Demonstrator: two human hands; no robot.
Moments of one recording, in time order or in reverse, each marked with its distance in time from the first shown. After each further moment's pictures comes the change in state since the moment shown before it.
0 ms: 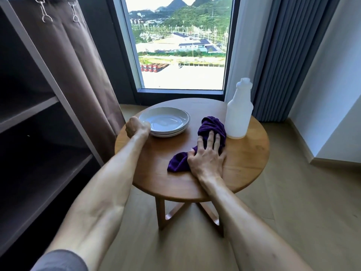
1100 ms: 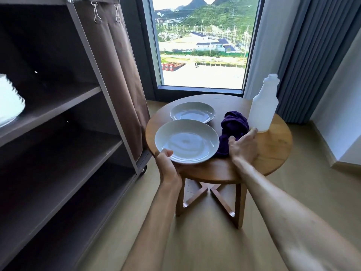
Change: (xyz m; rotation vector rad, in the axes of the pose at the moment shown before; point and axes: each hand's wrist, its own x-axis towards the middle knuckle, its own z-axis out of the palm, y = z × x) left_hand -0.203 -0.070 -0.084 -1.283 -0.261 -0.412; right_hand 0.000 0.016 -0.011 0.430 0.299 0.338
